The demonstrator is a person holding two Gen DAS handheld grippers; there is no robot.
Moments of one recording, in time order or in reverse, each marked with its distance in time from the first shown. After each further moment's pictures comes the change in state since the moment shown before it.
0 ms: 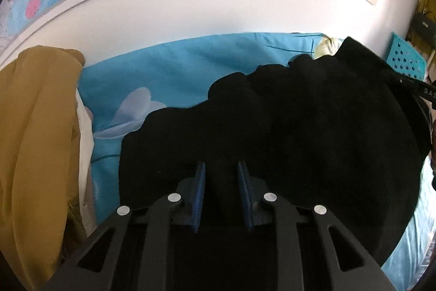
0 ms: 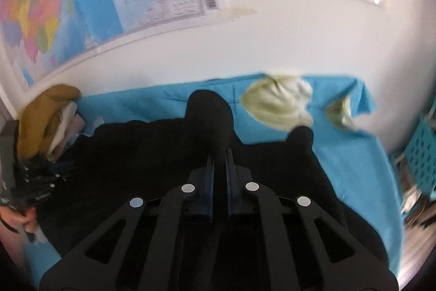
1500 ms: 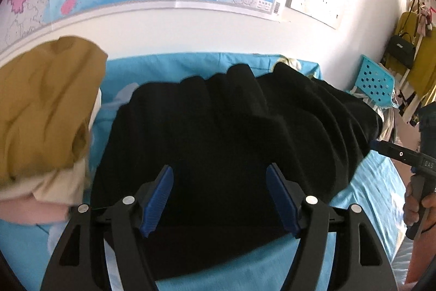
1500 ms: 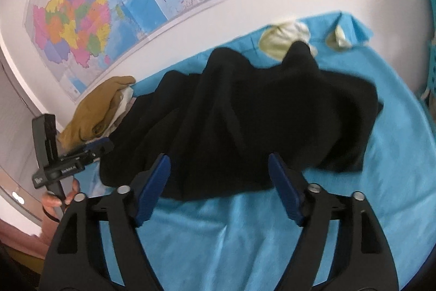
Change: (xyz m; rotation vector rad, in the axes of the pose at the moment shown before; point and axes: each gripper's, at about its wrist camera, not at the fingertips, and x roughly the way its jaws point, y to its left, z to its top) left arm -0.082 -0.029 -0.065 -0.084 -0.144 -0.128; right arm -0.093 -0.005 -0.117 0.181 -0.030 0.273
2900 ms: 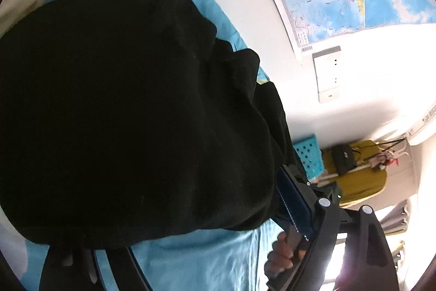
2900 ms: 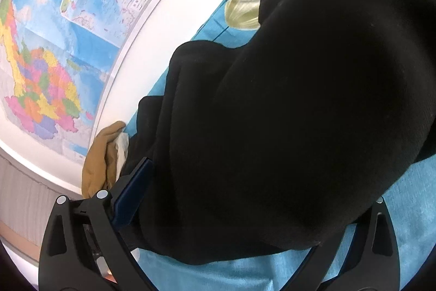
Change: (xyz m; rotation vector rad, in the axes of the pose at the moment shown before) left arm 0.042 0.034 -0.038 -0.706 0.069 -0.467; right arm 0.072 -0.029 0.012 0.423 -0.013 0.061
